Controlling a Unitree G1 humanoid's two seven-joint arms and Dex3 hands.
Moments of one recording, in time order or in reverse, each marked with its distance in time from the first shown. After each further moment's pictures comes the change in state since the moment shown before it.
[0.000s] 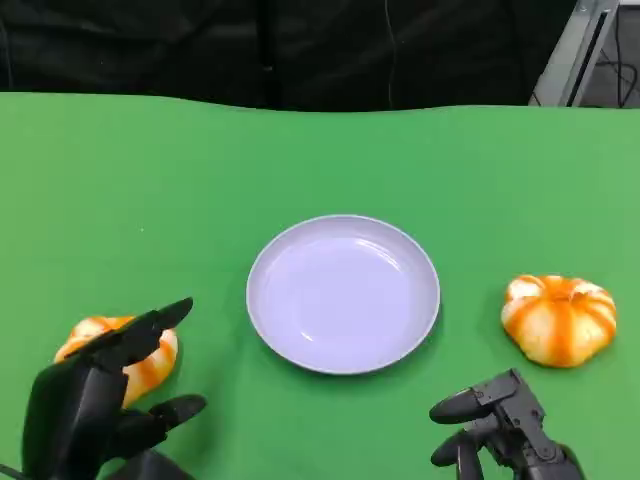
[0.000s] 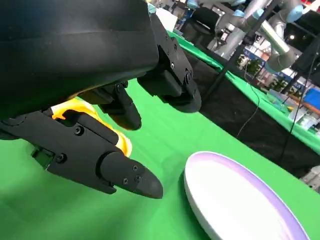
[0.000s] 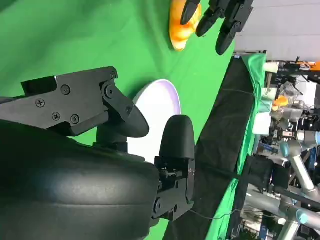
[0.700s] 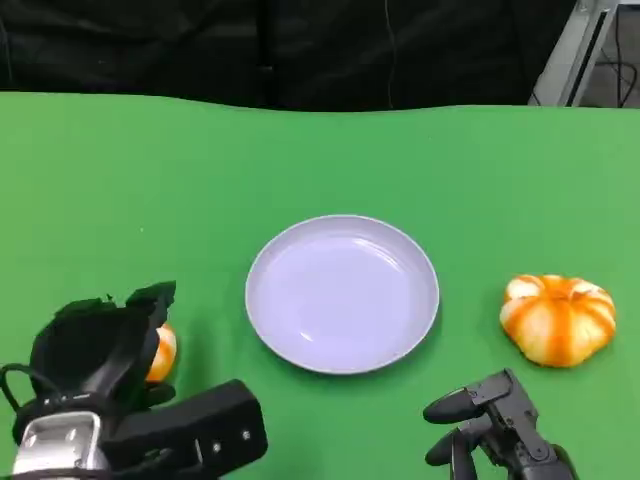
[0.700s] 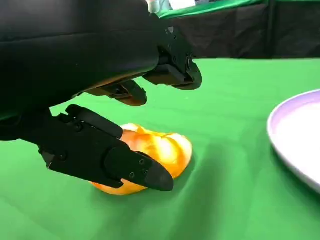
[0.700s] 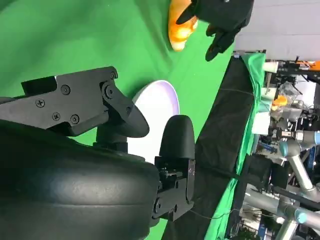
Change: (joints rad) left arm -0.134 0.092 -0.253 -0.238 0.476 0.743 -0.349; right arm 0.000 0.006 0.017 -0.001 -0.021 0.002 -0.020
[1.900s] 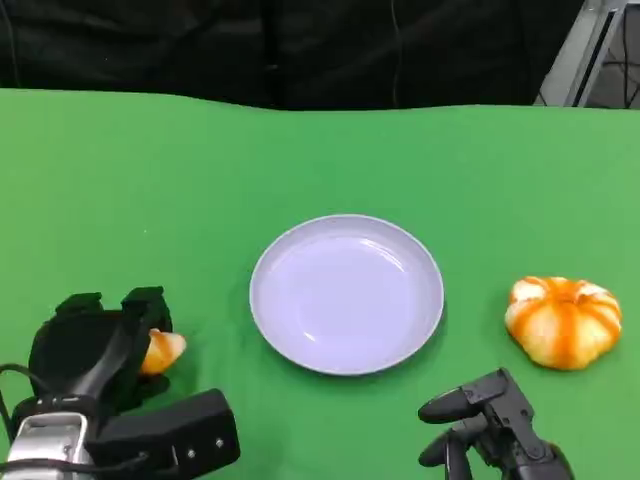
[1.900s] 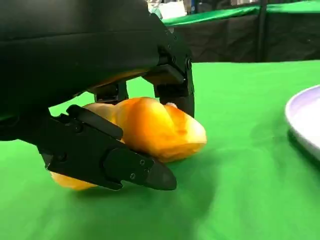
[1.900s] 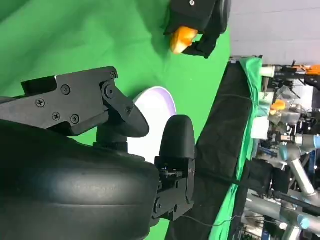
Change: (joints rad) left arm -0.137 0.125 -0.113 0.373 -0.238 -0.214 0.373; right arm 0.006 -0.002 0.019 -0.022 0.024 0.024 0.007
